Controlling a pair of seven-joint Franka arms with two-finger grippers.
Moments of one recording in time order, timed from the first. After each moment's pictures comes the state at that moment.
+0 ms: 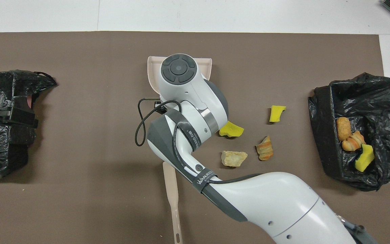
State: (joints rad) left arm 0.00 -0.04 -0.05 -1.66 -0.05 1.56 0.07; right arm 0.50 0.80 0.20 -1.07 -0.04 1.85 0.70
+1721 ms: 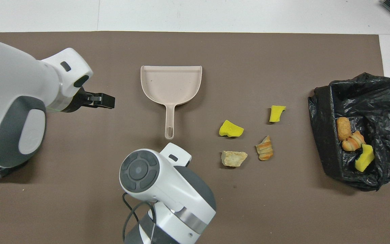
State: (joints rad) left arm -0.25 0.08 -0.06 -1.74 -0.06 1.93 -0.14; right arm 0.64 0.28 0.25 -1.71 0.03 1.78 0.66
